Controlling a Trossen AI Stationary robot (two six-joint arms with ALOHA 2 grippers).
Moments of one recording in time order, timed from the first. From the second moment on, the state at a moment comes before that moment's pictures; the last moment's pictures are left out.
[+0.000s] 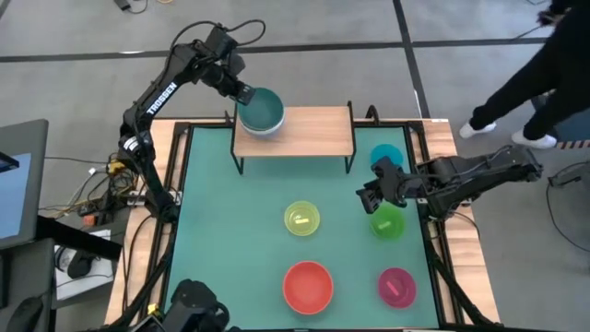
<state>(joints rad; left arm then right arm) 0.88 1.78 2.08 -1.29 0.10 -0.09 0.21 1.05 1.06 -0.90 0.40 1.02</state>
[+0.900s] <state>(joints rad) 0.88 1.79 1.94 -1.27 -0.03 -0.10 0.24 1.09 1.06 -0.80 0.40 1.10</state>
